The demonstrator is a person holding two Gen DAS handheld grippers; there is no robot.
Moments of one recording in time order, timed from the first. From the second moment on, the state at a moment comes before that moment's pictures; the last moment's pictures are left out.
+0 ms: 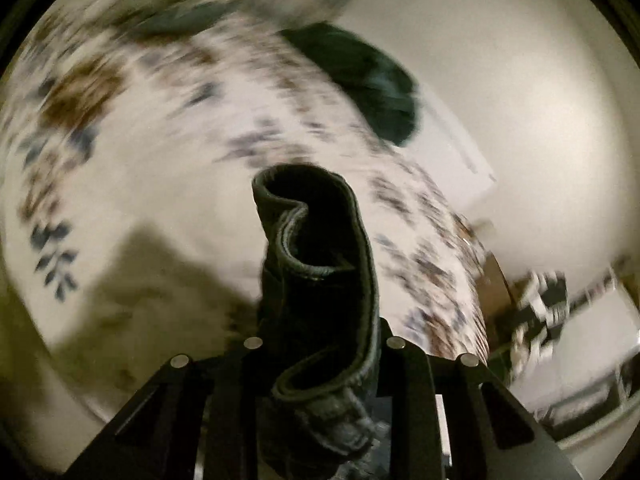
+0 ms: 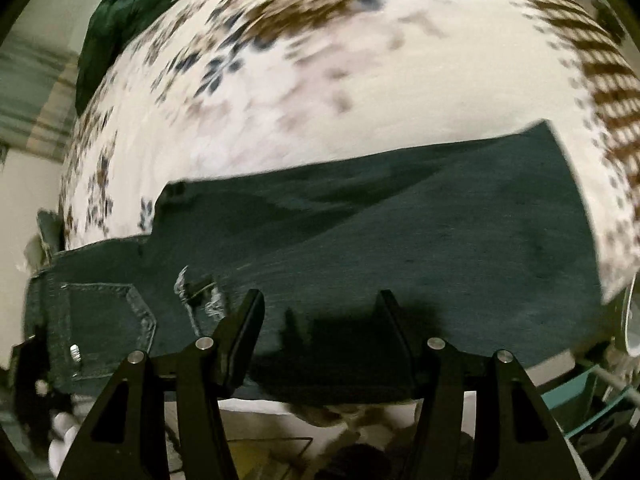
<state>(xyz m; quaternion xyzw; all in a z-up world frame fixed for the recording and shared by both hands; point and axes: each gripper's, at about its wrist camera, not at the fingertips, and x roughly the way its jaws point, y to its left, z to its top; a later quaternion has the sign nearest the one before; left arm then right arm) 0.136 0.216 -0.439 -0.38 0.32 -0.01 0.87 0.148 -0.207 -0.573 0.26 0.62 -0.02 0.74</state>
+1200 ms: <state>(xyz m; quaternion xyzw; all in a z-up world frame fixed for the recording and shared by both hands) 0.126 -0.213 -0.498 -0.06 0.56 -0.19 0.80 0.037 -0.494 -0.574 0.33 0.56 -0.20 0.73</state>
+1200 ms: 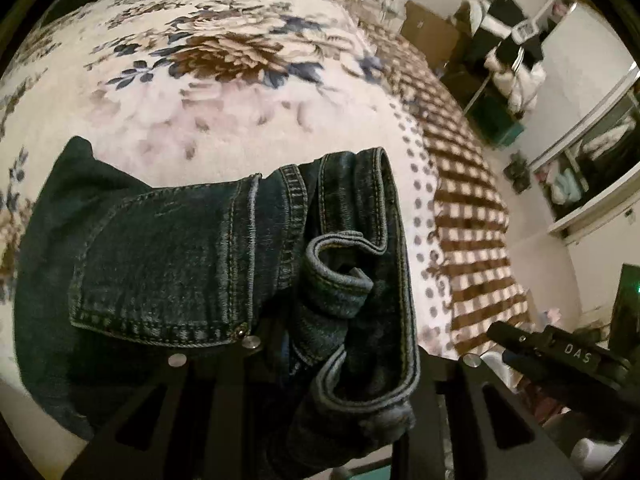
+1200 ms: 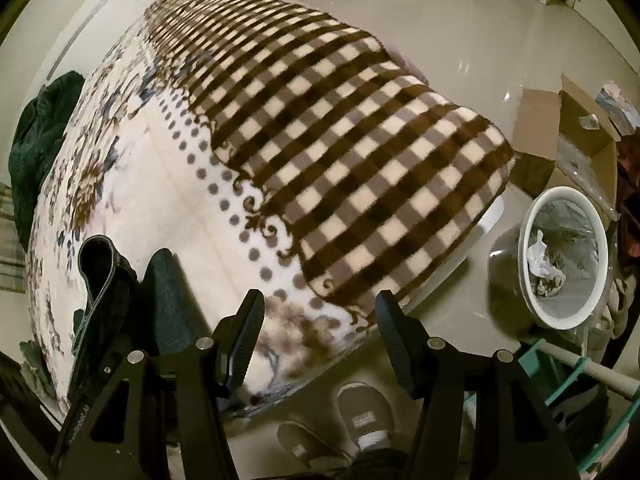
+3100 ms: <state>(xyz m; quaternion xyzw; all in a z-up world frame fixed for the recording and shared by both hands) 0.192 -0.045 -0.532 -0.08 0.66 -0.08 0.74 0.056 -0.452 -0.596 0.56 0.54 -0.11 0.62</state>
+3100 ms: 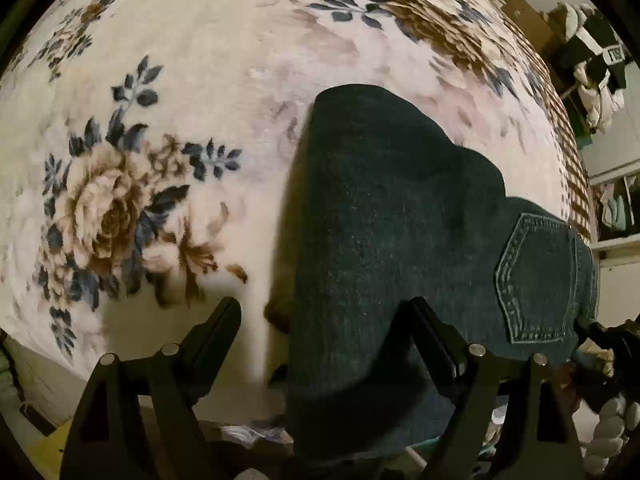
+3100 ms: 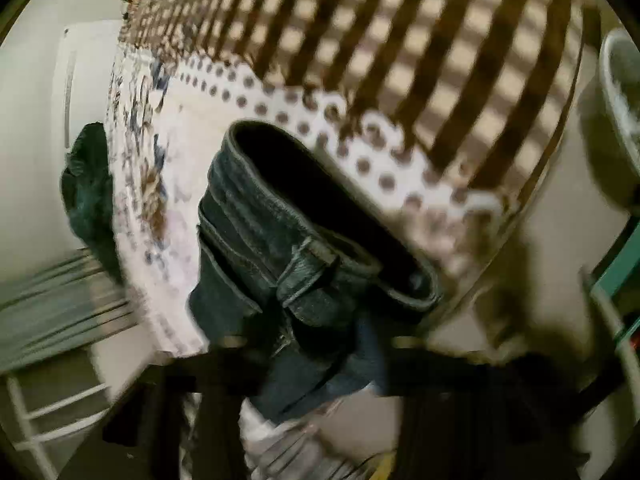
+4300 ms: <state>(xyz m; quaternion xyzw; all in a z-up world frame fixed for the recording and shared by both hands) 0.280 -0.042 -0.550 -0.10 0.67 -0.09 0.73 0.135 -0.494 -0.628 0.51 0.60 -0.03 0.61</state>
